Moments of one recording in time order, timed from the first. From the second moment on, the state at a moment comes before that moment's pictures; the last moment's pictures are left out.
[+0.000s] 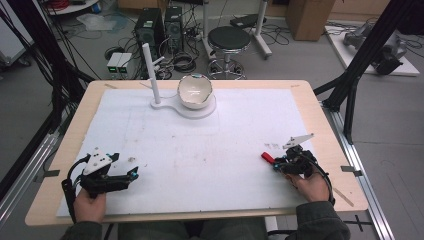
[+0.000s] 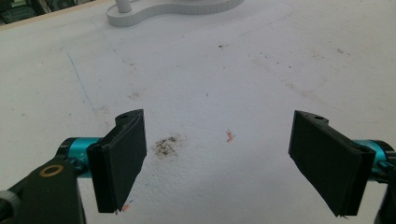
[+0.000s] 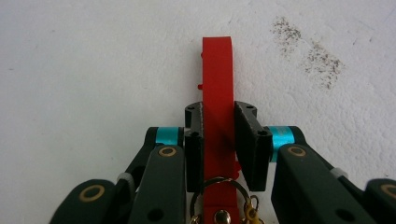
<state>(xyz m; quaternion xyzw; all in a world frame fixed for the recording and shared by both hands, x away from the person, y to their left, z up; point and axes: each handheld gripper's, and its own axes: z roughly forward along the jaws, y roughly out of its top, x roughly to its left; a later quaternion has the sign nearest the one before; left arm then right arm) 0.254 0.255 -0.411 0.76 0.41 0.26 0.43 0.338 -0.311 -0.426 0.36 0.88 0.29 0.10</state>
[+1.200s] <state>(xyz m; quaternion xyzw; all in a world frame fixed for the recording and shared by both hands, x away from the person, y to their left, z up) 0.253 0.258 -0.409 0.75 0.41 0.27 0.44 0.326 -0.327 -0.391 0.36 0.81 0.46 0.07</state>
